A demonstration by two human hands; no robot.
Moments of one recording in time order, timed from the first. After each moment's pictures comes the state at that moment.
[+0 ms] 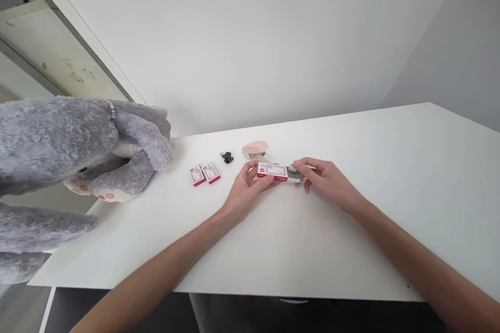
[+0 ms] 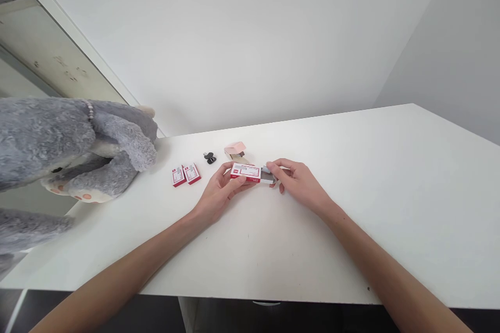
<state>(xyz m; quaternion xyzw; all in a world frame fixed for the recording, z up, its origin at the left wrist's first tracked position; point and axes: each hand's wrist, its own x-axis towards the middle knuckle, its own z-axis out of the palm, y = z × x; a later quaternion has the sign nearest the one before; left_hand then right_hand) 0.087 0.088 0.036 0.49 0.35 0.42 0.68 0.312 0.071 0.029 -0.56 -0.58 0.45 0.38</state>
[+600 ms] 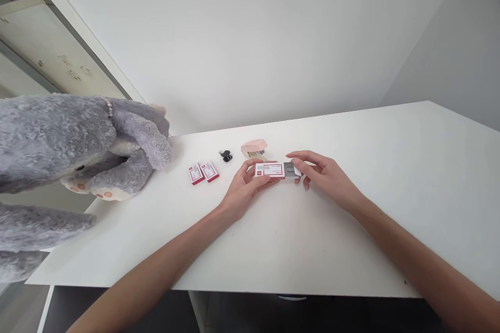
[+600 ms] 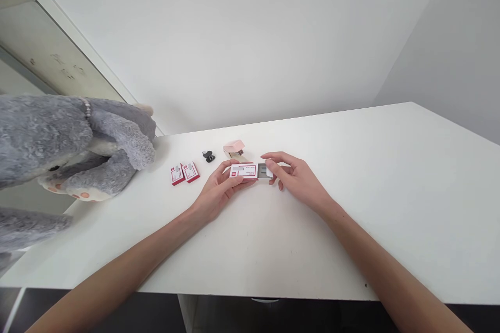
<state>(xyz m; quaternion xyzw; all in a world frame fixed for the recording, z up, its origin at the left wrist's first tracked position) 0.083 0.094 0.029 0.48 0.31 0.42 0.70 0.311 0.069 0.034 -0.54 -0.56 0.47 0.42</state>
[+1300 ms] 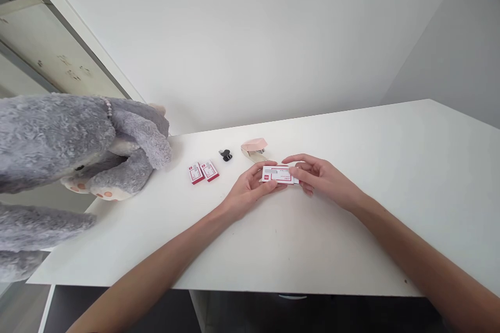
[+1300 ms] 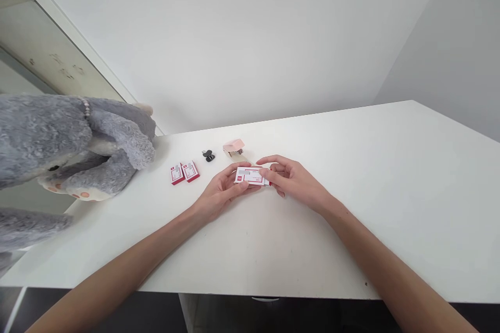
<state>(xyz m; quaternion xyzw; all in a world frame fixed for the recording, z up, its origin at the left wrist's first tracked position) 0.084 0.092 0.030 0.53 0.26 0.36 0.72 0.315 0.067 0.033 -0.47 -0.59 0.54 0.38</state>
